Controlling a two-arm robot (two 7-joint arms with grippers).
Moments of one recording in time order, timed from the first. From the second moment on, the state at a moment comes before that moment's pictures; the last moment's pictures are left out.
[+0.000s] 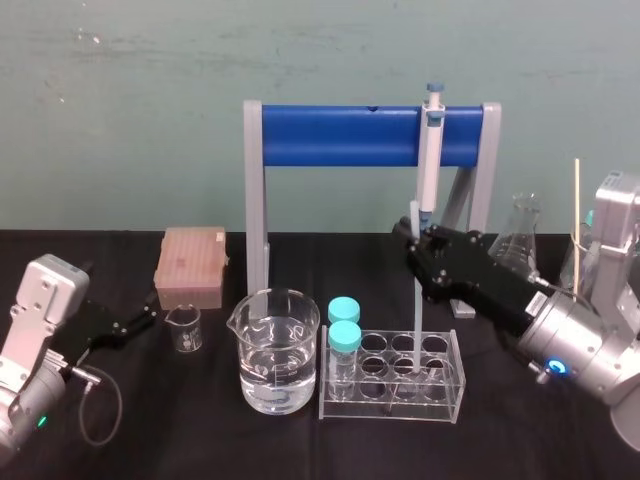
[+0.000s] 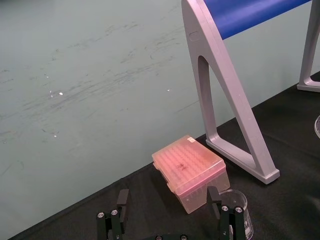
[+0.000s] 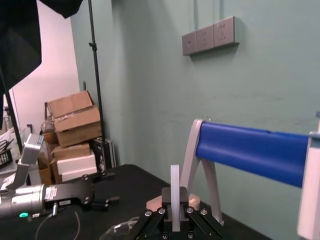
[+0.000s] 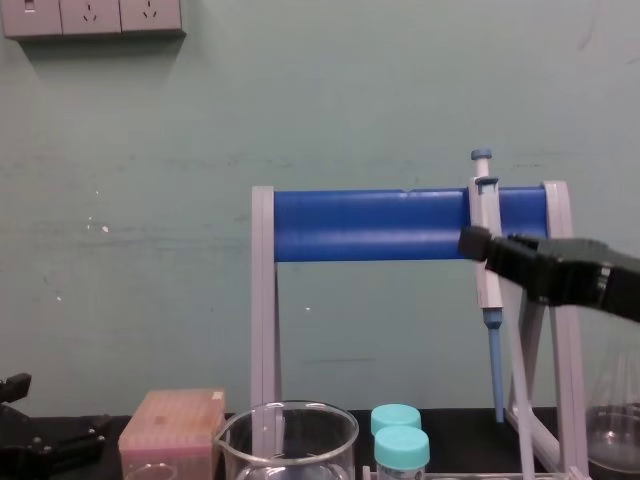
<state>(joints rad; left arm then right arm) -0.20 0.60 0.45 -1.41 -0.25 -0.12 0.03 0.28 0.46 -0.35 -1.49 0.63 -0.11 0.62</state>
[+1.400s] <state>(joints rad) -0.20 0.60 0.45 -1.41 -0.25 -0.12 0.03 0.32 0.40 -0.40 -1.31 0.56 -0.20 0.63</state>
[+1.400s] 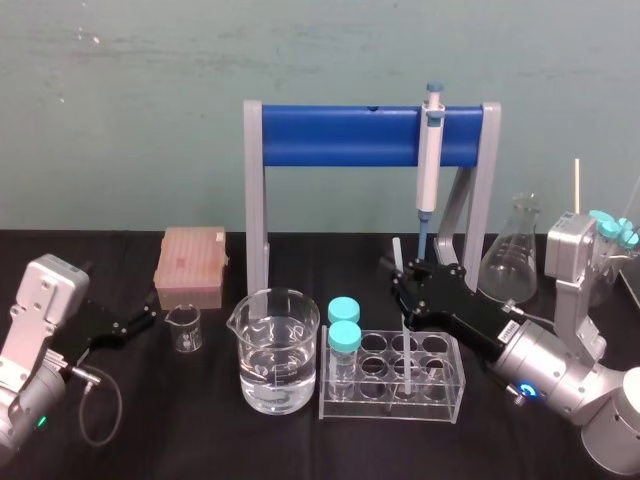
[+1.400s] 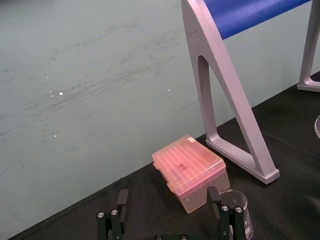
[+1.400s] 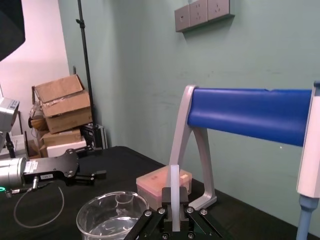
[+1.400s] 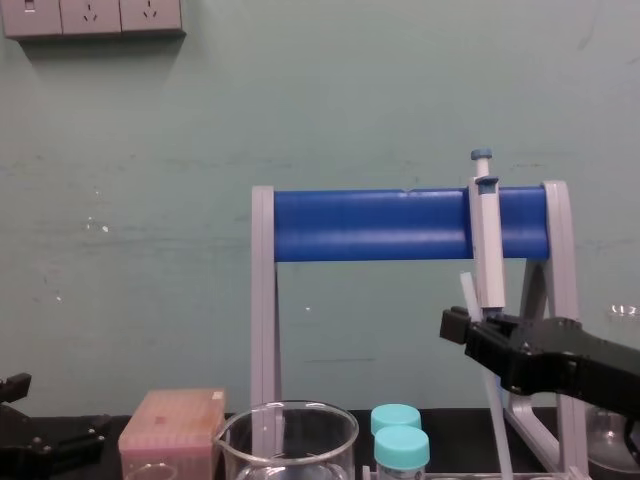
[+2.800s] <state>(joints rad) -0.20 0.60 0.45 -1.41 -0.25 -0.12 0.03 0.31 0.39 -0.40 -1.29 0.54 -0.18 0.61</state>
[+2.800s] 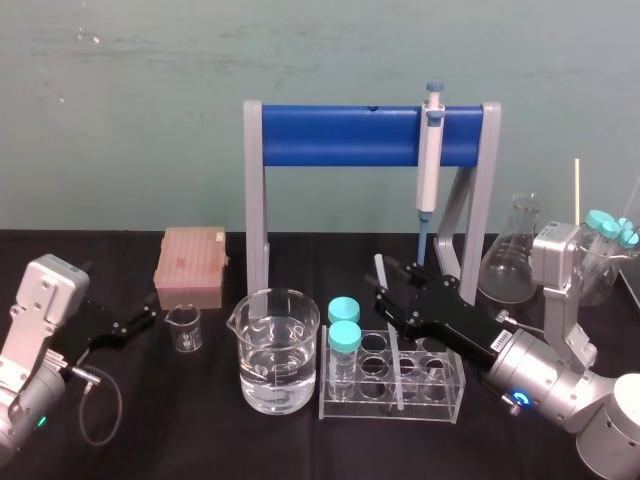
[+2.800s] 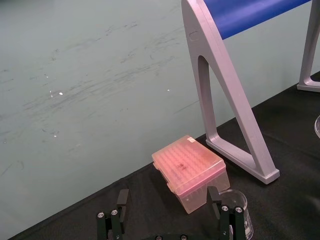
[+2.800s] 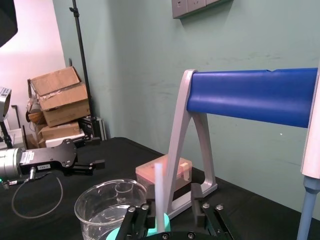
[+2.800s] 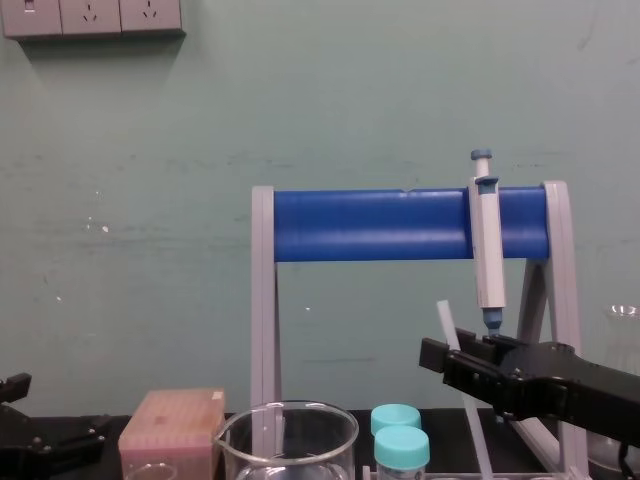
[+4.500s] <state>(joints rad) -0.20 0.60 0.45 -1.41 -0.25 -0.12 0.03 0.16 0.49 -0.24 -1.45 0.34 0.07 0.10</state>
